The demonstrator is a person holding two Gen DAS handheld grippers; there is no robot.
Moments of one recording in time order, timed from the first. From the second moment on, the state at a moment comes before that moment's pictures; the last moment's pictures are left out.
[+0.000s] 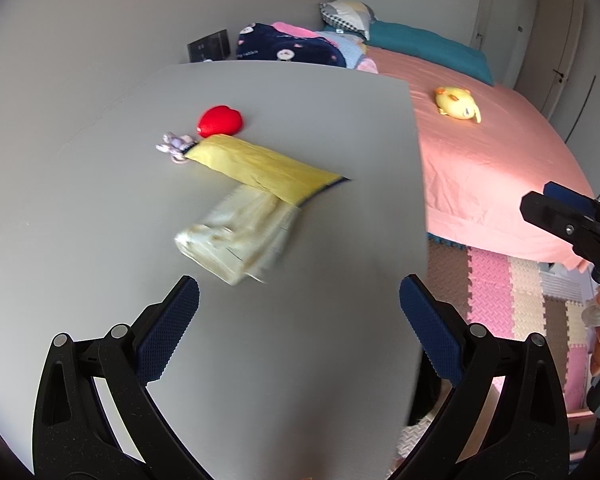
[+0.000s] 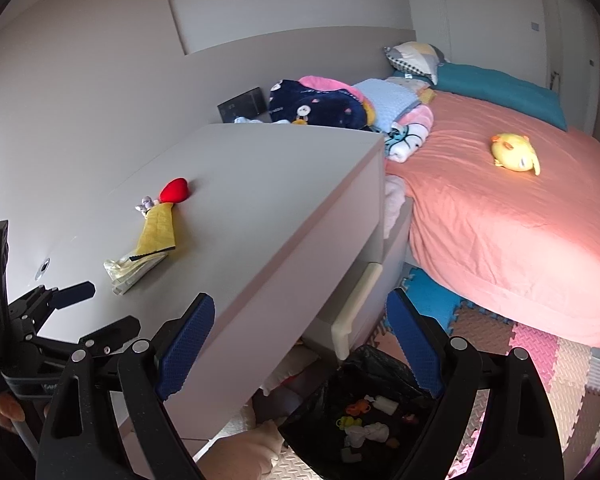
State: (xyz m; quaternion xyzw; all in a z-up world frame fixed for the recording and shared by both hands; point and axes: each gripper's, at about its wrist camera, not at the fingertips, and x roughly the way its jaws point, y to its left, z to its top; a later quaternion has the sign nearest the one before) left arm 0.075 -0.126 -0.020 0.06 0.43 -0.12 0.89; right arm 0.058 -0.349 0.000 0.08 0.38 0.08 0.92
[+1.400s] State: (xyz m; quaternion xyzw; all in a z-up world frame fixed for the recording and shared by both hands) left arm 0.112 -0.081 -0.027 0.04 0.42 -0.13 0.90; right arm 0.107 -0.288 -0.015 0.07 0.40 0.13 0.90
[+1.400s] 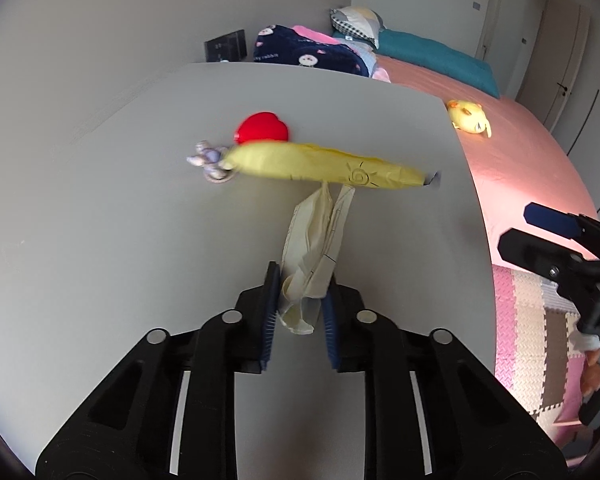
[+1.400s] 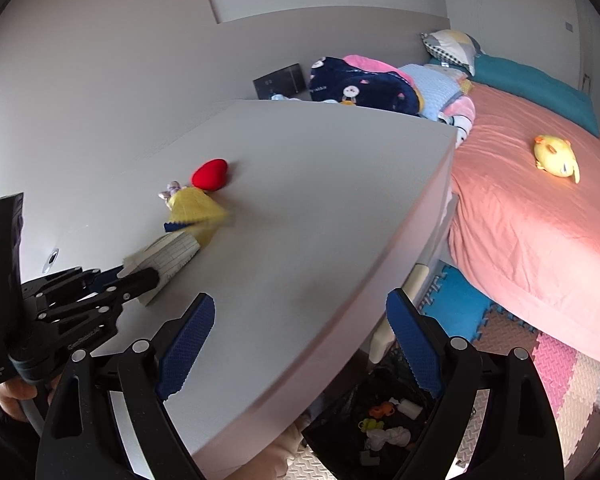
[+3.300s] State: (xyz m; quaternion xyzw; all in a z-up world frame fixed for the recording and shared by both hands) left arm 0.116 0.050 -0.017 -0.07 0.42 -0.01 0.91; right arm 0.179 -0.148 -0.030 -0.04 0.44 0.19 0.87
